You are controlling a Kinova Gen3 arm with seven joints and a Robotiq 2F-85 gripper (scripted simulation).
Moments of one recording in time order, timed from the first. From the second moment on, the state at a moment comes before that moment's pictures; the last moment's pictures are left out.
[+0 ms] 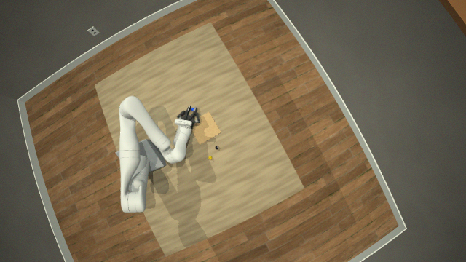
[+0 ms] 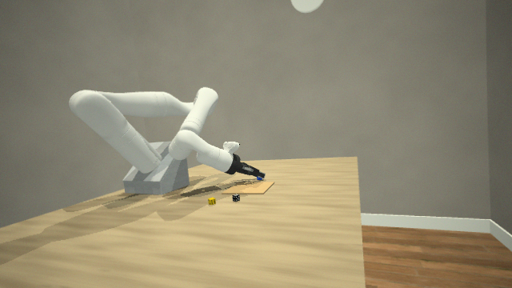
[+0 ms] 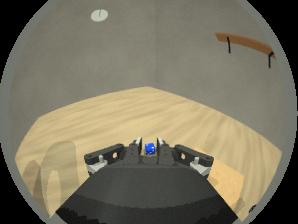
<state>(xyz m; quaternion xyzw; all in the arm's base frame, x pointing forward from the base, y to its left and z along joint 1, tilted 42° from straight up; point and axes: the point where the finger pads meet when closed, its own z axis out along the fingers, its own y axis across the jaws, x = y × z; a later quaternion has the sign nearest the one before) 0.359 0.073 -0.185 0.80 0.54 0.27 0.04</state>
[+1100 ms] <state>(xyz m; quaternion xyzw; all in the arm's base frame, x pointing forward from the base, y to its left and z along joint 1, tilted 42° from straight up) 0.337 0.070 -0.149 0.79 0.55 0.27 0.04</state>
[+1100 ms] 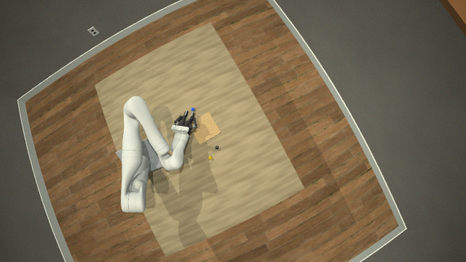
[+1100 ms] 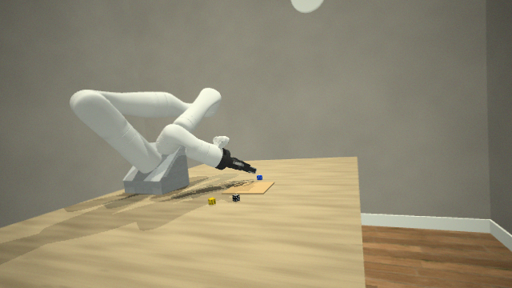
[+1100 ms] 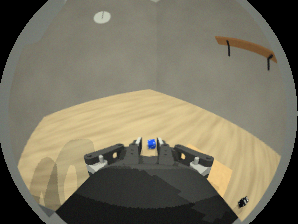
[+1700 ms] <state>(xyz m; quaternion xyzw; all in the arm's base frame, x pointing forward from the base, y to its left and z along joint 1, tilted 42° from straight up) 0.333 0.071 -0.129 0.80 0.54 0.26 0.04</state>
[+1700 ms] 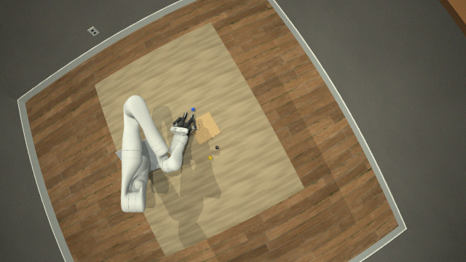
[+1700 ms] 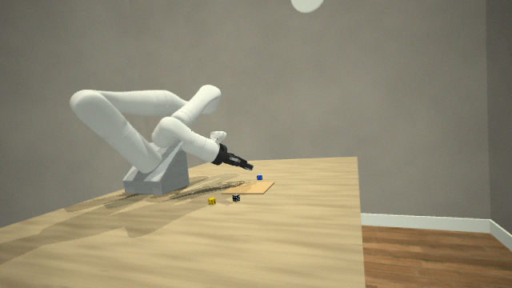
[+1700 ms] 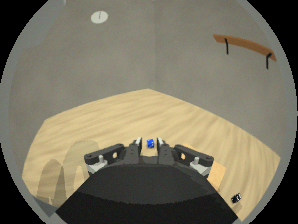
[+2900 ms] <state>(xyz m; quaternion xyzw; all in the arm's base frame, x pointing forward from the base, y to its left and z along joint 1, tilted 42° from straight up) 0.337 0.097 -0.101 0.81 0.53 0.24 0.05</state>
